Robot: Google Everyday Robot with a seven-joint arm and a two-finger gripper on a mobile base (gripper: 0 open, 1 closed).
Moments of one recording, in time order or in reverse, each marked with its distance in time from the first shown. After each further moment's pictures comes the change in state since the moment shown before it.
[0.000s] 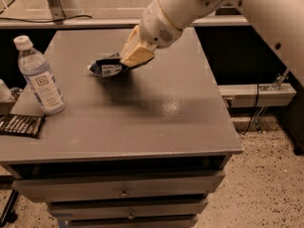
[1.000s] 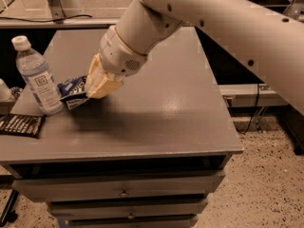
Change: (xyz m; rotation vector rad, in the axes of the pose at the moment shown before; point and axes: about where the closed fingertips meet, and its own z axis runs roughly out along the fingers) arm -0.054 0.086 0.064 -0.185 -0.017 -0.269
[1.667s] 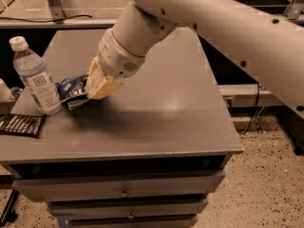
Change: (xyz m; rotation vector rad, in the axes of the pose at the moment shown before) arm 0.007 -0.005 0.010 -0.002 0.039 -0.015
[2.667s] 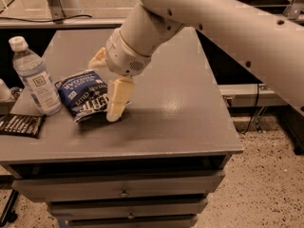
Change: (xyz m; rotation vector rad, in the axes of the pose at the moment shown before) arm 0.017 -0.003 -0.007 0.023 0.015 0.032
